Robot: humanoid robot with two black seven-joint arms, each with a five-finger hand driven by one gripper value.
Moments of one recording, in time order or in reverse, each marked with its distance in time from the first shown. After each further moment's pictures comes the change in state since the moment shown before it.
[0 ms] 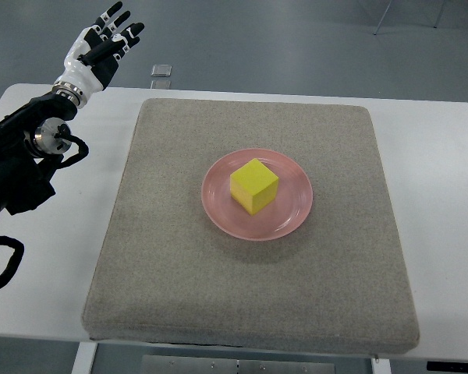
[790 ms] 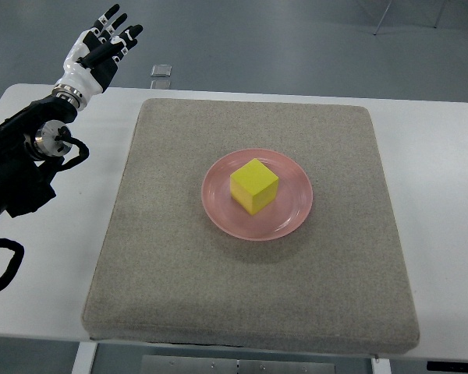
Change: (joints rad) left arm 0.018 0.000 -0.002 -0.006 -0.002 0.012 -0.003; right arm 0.000 0.000 0.000 0.000 0.000 0.000 0.000
